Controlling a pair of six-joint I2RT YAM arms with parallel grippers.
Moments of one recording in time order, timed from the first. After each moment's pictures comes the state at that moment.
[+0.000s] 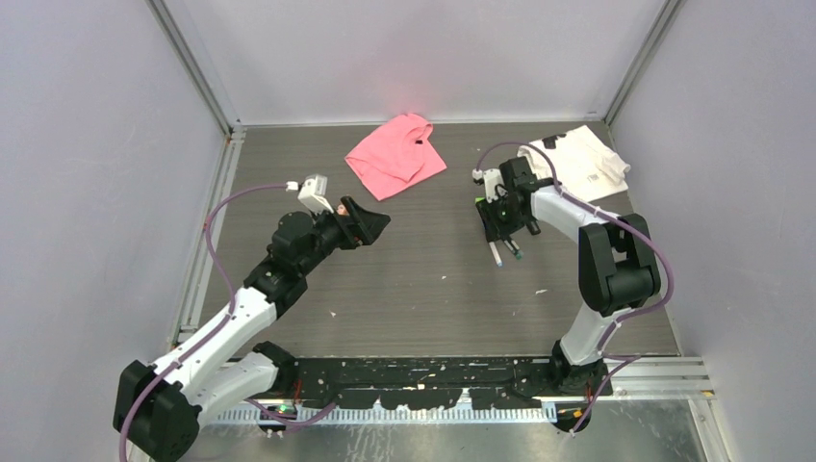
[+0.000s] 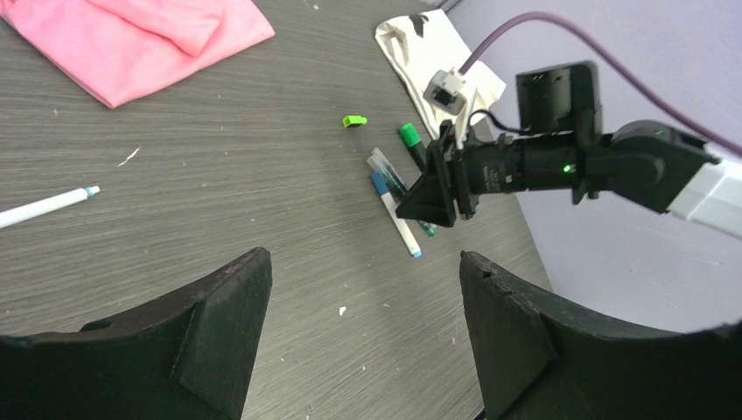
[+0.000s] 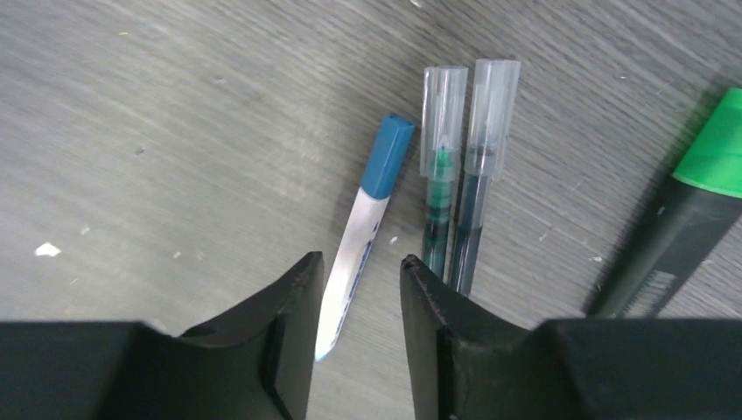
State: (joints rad) left arm -0.52 0.92 0.61 0.16 0.09 -0.70; right arm 0.25 1.75 1.11 -0.50 -0.16 -0.23
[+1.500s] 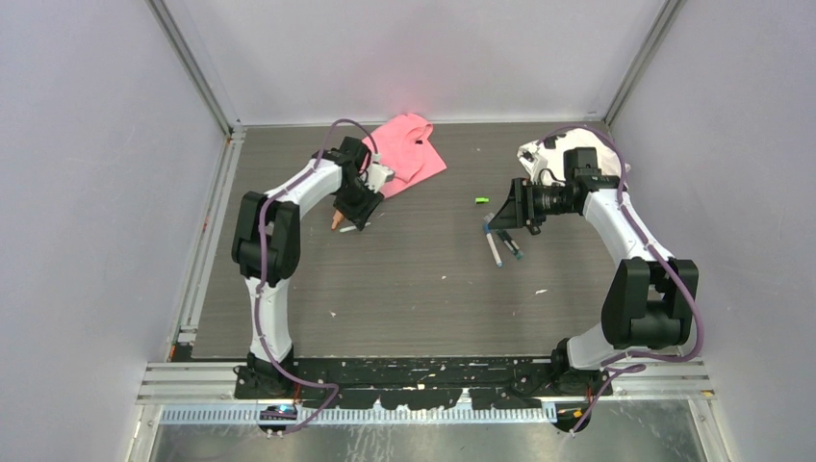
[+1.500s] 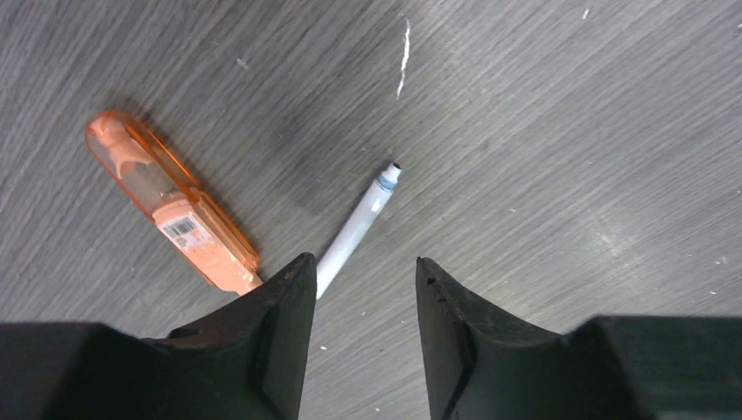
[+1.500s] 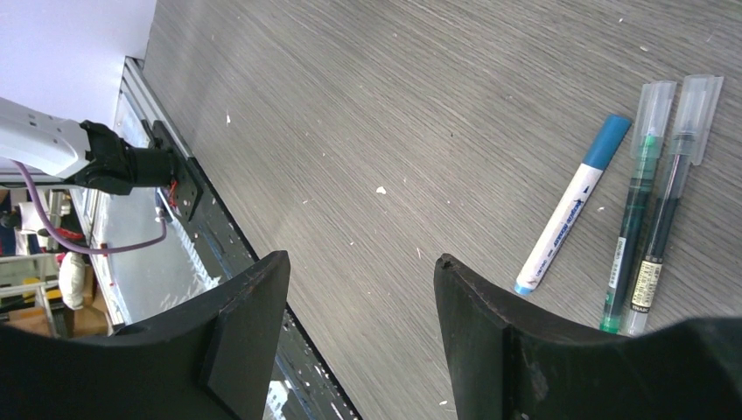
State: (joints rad) left arm -0.35 2.06 1.61 -0.84 0.13 0.40; right arm -0.03 1.50 1.14 -0.73 -0.94 -0.15
